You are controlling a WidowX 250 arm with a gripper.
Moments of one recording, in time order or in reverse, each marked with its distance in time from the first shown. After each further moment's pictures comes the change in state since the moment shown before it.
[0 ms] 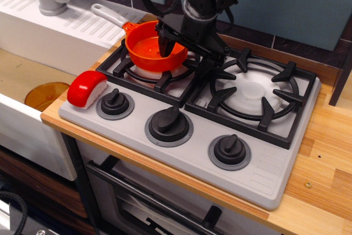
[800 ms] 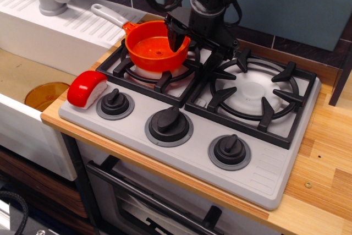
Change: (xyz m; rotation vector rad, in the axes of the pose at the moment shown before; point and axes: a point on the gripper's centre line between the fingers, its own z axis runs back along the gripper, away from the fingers) arm 0.014 0.001 0.006 -0.023 -0.076 -0.003
